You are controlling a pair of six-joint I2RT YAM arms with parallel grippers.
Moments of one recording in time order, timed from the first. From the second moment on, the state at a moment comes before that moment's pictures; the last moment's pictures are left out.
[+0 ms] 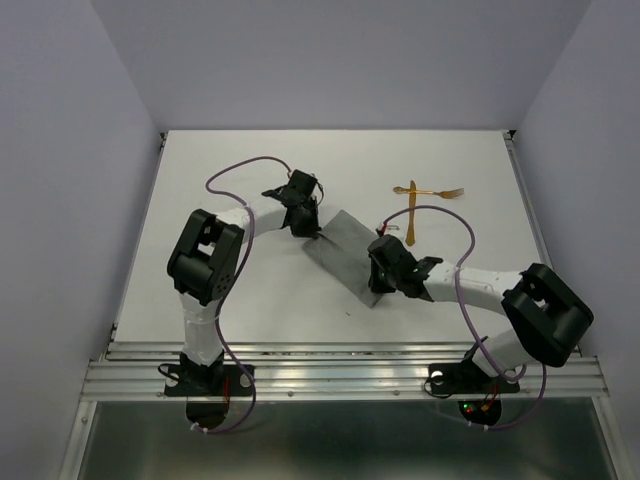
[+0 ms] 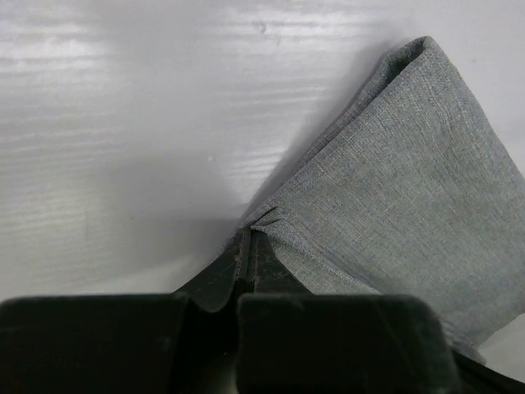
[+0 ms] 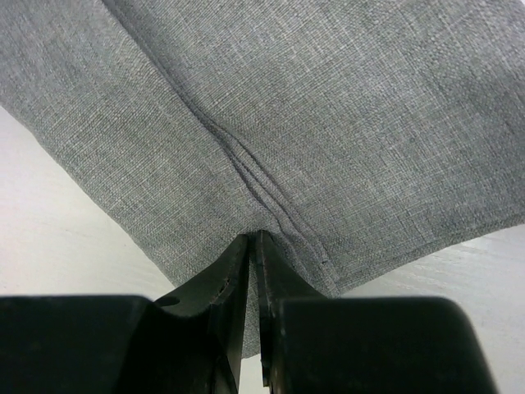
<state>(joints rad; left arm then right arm) -0.53 1.98 1.33 -0.36 0.06 -0.55 0.77 1.48 0.70 -0.17 0.21 0.68</state>
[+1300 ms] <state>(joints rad) -0.53 1.96 1.43 -0.47 -0.01 -0.53 0.54 1.69 1.09 -0.26 0.20 0.47</state>
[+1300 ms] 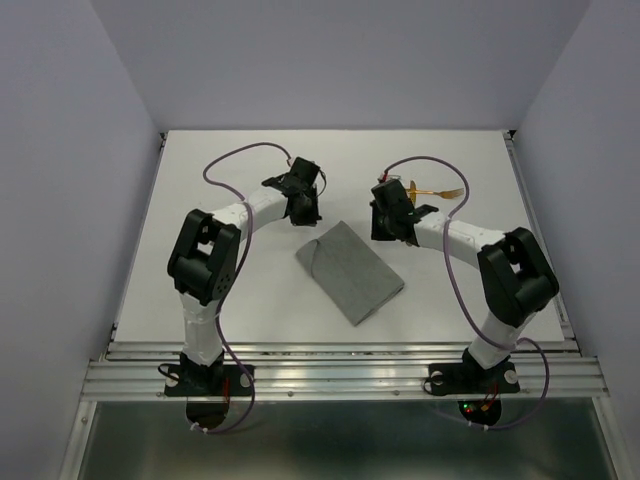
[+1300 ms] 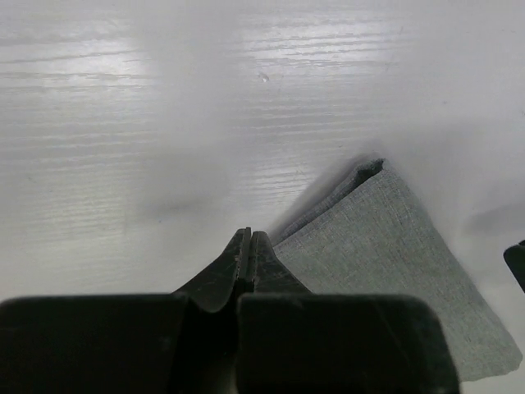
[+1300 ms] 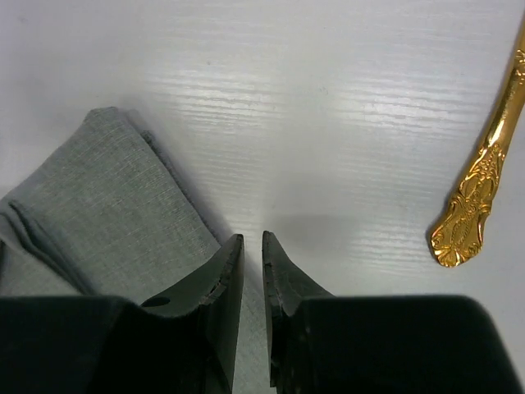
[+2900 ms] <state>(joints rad) -0.54 1.69 1.11 -0.42 0.06 -0.46 0.62 1.79 1.22 -0.28 0.07 0.51</state>
